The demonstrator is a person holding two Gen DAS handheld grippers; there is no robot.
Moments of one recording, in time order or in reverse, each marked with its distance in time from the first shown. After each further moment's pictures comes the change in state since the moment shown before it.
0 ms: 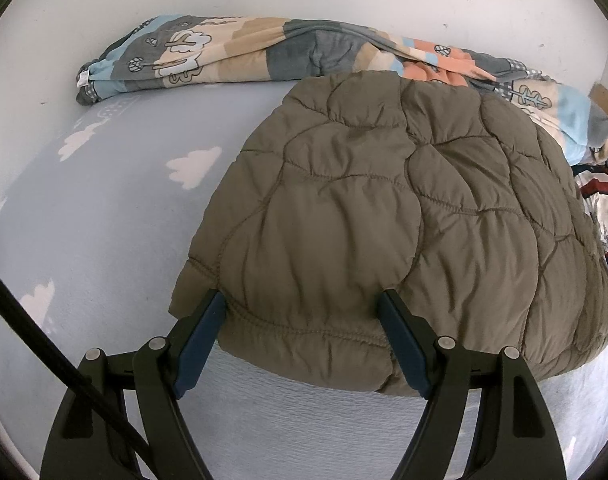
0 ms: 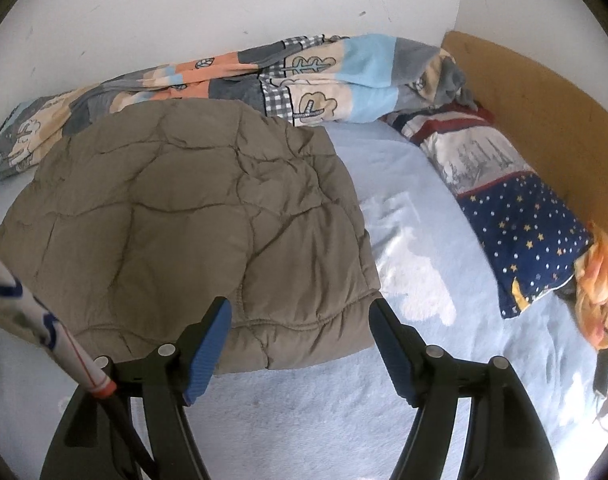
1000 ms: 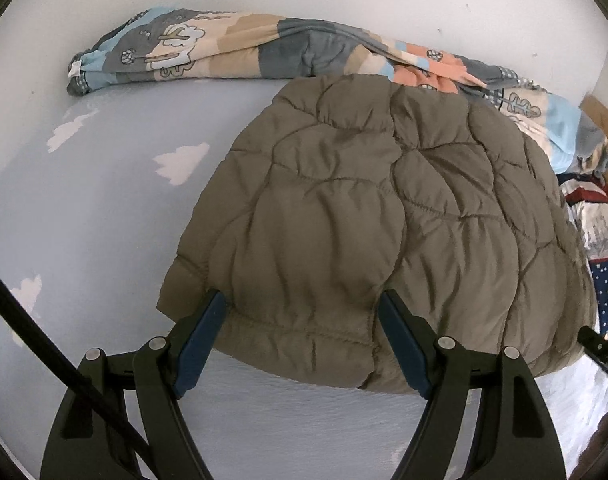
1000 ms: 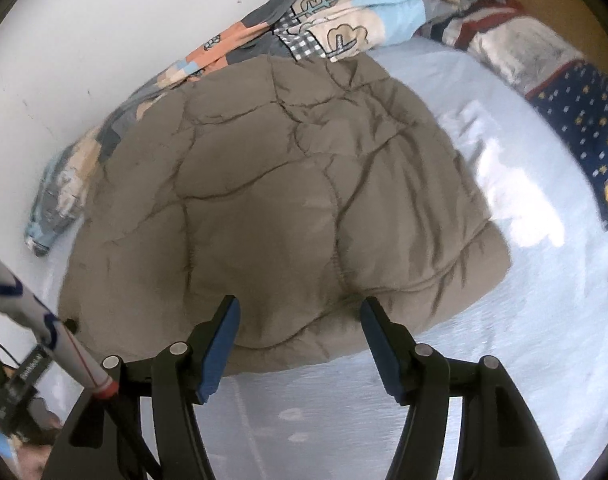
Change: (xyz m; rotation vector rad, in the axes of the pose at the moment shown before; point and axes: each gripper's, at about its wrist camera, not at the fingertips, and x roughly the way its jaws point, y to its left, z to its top) left arm -0.003 0.000 0.001 -0.021 0.008 -0.059; right arm 0.035 0.007 0.000 0.242 0.186 0.299
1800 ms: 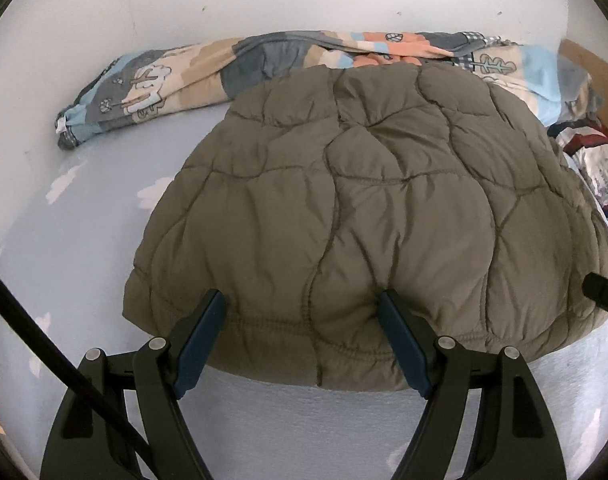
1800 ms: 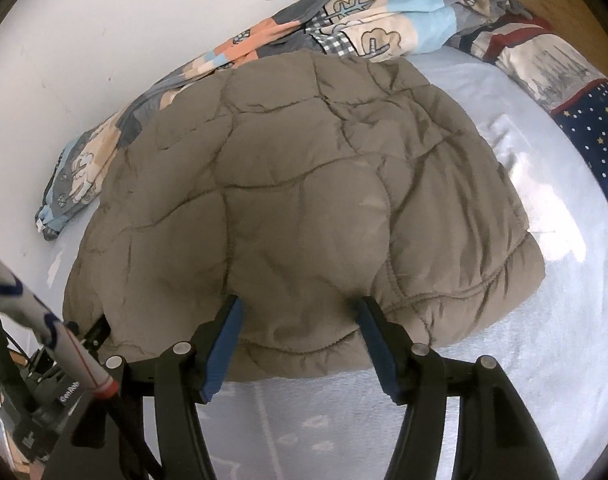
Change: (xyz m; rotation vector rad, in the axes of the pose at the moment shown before) left arm 0.007 -0.052 -0.020 0.180 -0.060 0.066; right arm 0.013 0.017 -0.002 -0.033 0.000 0.087
